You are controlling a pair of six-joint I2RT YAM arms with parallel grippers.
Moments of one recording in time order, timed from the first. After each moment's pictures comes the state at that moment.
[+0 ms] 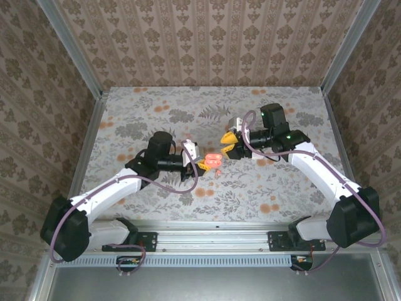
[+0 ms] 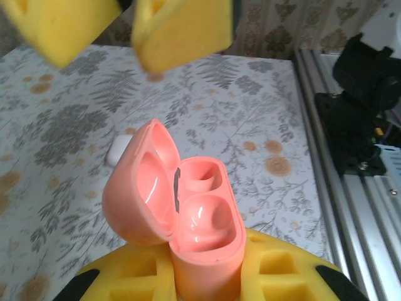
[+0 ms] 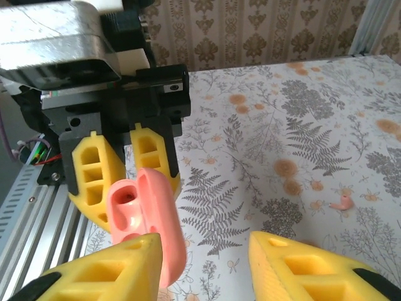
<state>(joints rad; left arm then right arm) -0.68 1.20 0.73 -0.02 0.78 0.34 0.34 1.33 1.08 -0.42 -0.95 -0.55</state>
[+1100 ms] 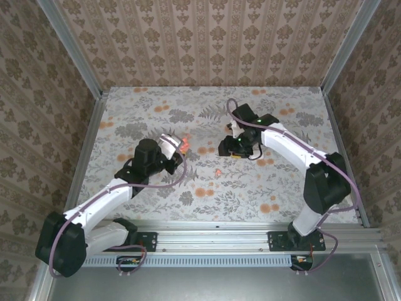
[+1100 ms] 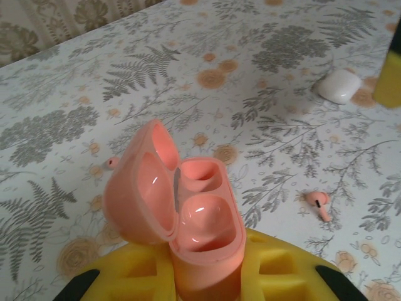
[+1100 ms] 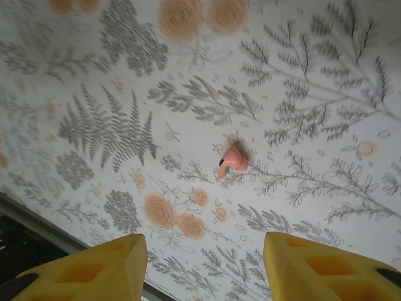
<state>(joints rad) -0.55 1.07 0.58 0.02 0.21 0.13 0.48 1.69 1.37 -0.91 -0.34 0.48</state>
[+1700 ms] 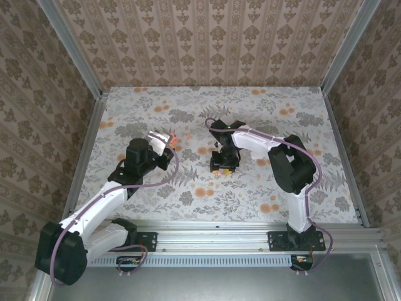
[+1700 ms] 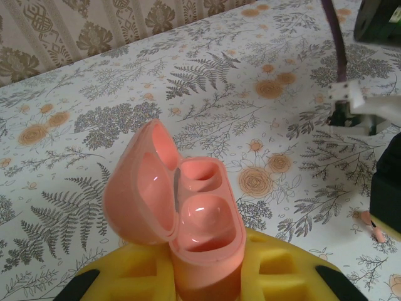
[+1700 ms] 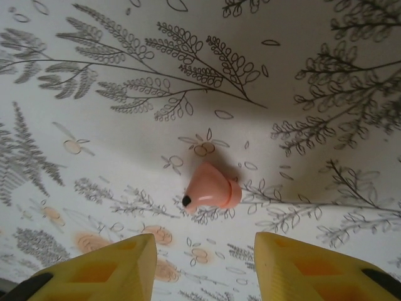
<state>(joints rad) -0.47 1.00 0.56 0.00 0.14 0.10 0.59 2.02 1.47 -0.98 -0.28 0.58</state>
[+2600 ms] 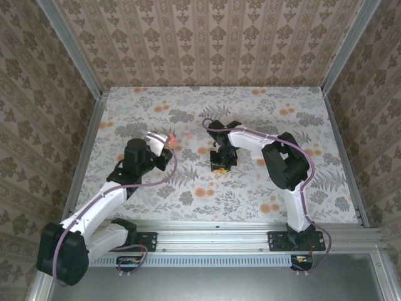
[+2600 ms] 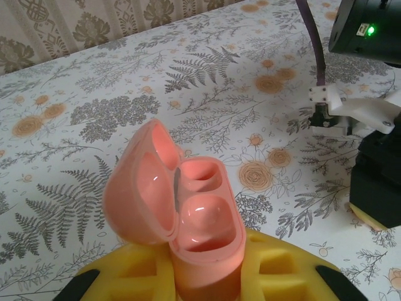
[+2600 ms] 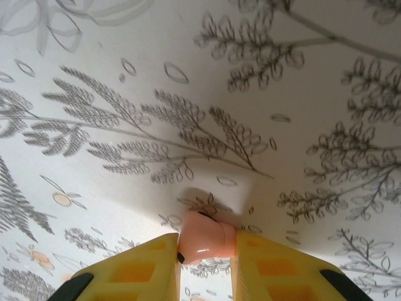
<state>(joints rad) -0.43 1.01 0.54 0.02 0.20 0.10 0.59 2.09 1.51 -0.94 -0.25 0.58</state>
